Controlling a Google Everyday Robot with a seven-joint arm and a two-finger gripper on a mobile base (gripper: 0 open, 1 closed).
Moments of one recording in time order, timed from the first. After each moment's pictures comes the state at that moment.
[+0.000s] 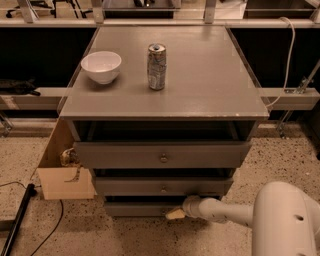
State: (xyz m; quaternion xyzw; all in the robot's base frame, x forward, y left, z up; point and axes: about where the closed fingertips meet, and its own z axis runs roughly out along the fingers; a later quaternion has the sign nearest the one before) arm 0.600 -0.103 0.200 -0.37 0.86 0.13 0.33
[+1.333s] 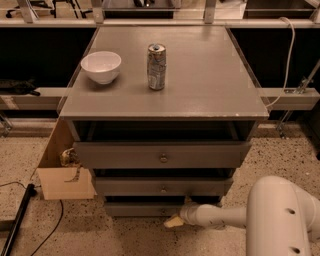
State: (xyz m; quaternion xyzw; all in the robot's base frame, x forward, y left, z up) arm 0.571 -0.087 0.194 -0.40 0.85 0.12 0.32
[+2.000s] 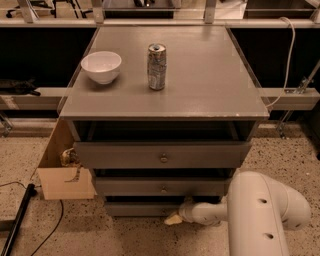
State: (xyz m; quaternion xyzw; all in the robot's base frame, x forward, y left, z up) arm 0.591 -0.098 0.156 -0.39 0.86 0.09 0.30
